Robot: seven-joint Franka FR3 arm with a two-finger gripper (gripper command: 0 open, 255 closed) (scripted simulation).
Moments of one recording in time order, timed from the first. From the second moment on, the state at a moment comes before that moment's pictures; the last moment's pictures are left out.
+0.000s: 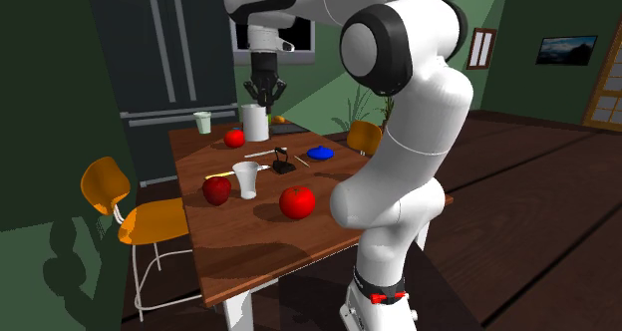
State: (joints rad) arm 0.05 -0.41 0.44 -1.90 0.21 1.49 0.81
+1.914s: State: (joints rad) arm -0.10 -0.54 -0.05 -1.98 -0.01 1.39 0.20
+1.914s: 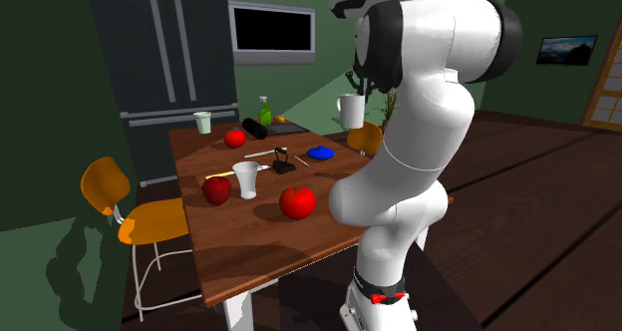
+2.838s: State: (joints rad) arm -0.18 -0.34 -0.32 -1.80 -0.11 1.42 -0.15
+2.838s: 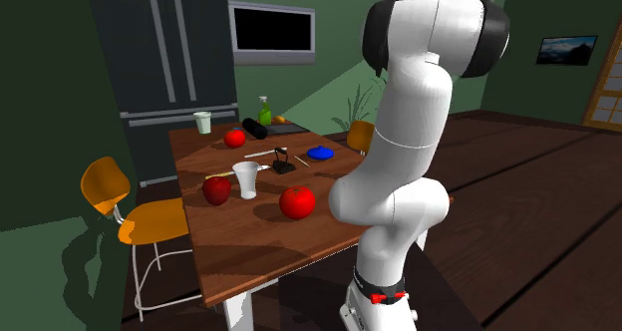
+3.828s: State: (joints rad) arm -0.23 -0.21 -0.45 -1.77 -0.11 1.53 -0.32
